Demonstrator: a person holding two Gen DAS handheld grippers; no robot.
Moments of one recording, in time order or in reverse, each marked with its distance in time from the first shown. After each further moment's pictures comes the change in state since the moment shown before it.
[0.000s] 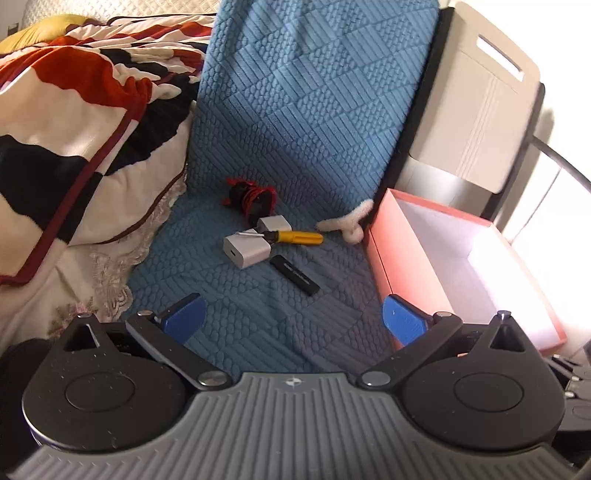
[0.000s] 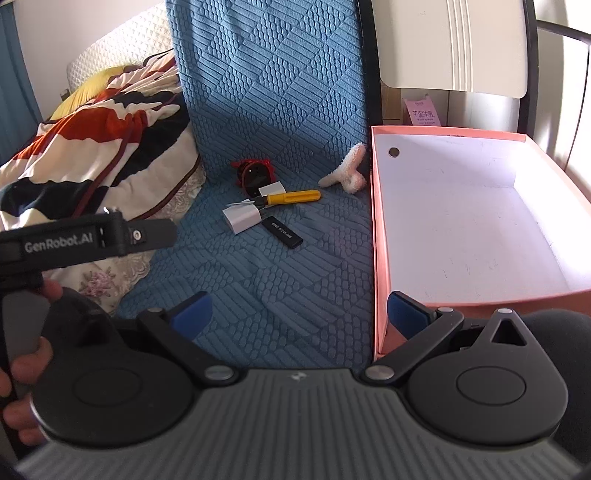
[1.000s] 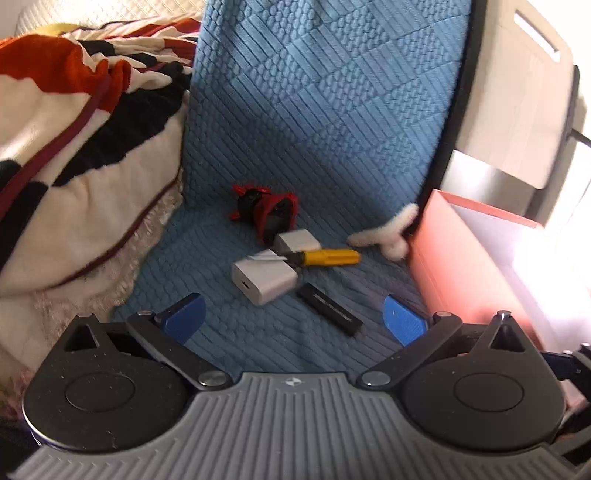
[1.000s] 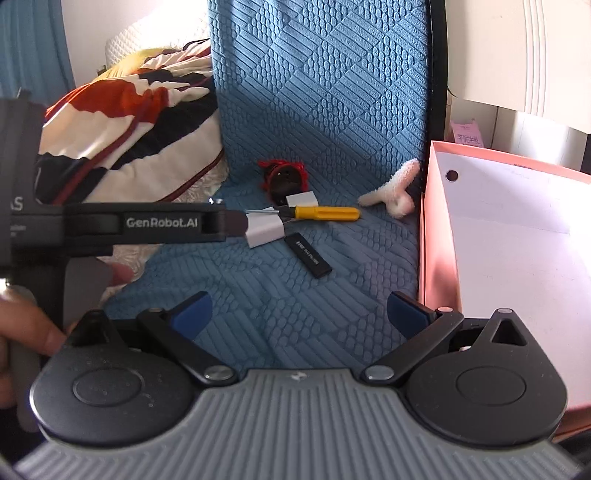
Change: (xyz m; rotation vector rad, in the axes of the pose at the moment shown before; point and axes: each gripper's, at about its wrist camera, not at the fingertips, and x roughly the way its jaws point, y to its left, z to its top) left arm 0.111 0.022 0.016 0.062 -0.023 0.049; right arm 0.078 0.014 0.017 -0.154 -0.036 0.072
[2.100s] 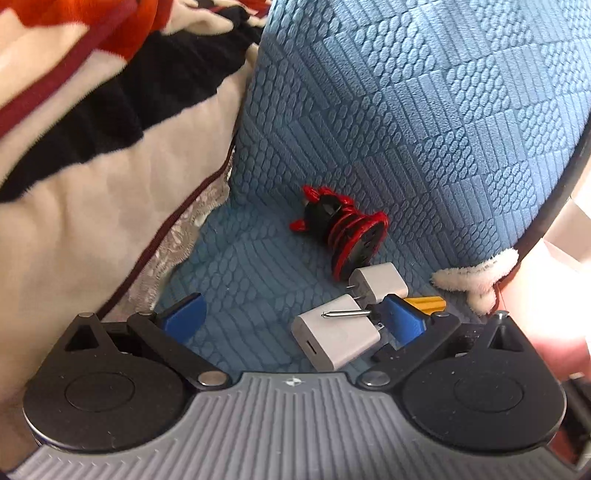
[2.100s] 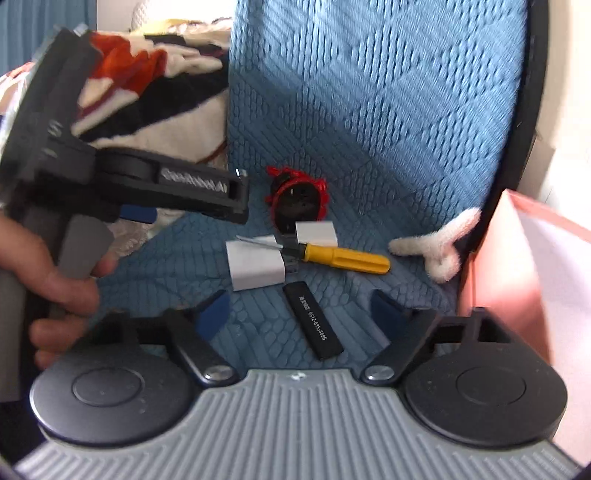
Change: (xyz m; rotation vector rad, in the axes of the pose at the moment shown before) left arm 0.103 0.060 0.042 -0.182 0.113 0.083; right arm 0.117 0.014 0.044 -0.157 0.038 0.020
